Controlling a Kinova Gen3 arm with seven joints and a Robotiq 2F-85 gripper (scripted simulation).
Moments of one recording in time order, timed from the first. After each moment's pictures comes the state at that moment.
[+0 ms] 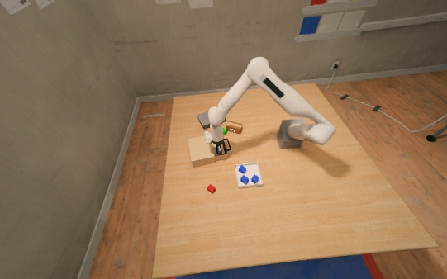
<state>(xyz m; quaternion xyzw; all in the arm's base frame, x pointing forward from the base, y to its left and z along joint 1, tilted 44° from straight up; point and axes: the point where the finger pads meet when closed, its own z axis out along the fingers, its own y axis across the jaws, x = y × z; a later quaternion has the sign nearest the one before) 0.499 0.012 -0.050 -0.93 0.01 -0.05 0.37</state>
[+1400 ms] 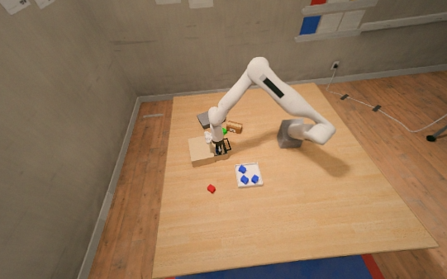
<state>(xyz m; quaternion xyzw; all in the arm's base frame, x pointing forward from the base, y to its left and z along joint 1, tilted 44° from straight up) 0.499 0.012 -0.050 -0.93 0.01 -0.05 0.37</state>
